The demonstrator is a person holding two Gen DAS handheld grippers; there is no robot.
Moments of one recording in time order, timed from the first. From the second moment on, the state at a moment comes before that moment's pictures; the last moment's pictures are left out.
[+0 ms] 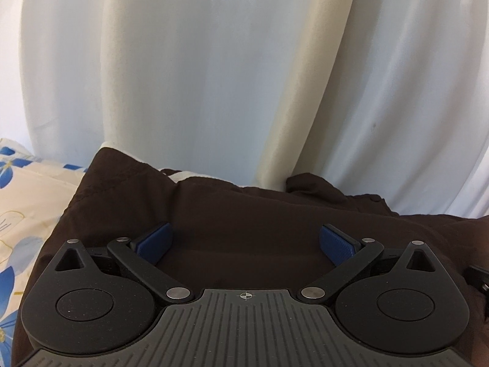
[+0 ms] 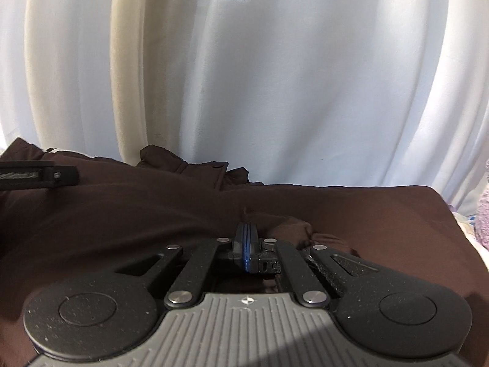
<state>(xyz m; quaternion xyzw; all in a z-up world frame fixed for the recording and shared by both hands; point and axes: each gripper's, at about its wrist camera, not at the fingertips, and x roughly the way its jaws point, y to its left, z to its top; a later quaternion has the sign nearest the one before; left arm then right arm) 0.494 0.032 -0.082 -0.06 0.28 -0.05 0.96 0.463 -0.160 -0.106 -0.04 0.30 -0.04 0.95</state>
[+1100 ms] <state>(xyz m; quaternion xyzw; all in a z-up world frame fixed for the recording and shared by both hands) 0.371 0.034 -0.083 -0.02 0.30 -0.08 0.95 0.392 -0.168 -0.098 -0.06 0.30 0.00 0.95</state>
